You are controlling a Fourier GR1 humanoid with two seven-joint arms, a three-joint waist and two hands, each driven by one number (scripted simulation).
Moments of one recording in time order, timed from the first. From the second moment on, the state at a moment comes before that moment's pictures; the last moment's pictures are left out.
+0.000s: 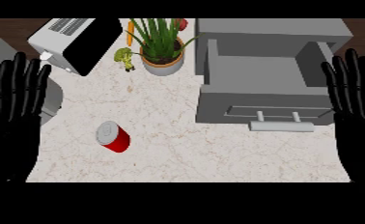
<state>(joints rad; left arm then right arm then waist) 0.00 0.10 0.02 -2.10 -0.01 0.00 -0.01 -0.02 -0.11 0.00 -2.10 0.01 -0.01 0.02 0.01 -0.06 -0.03</state>
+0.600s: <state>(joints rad) 0.17 0.10 -0.15 -2.17 0.00 -0.08 0.17 0.04 -0.10 -0.02 -2.08 0.02 -0.05 0.17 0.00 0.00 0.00</state>
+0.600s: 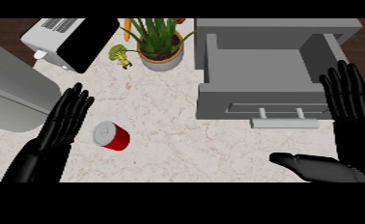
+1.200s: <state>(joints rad) 0.25 0.08 -0.21 -2.32 -0.03 -0.05 0.37 0.18 -0.10 -0.08 -2.09 -0.04 0.02 0.14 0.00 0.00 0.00</state>
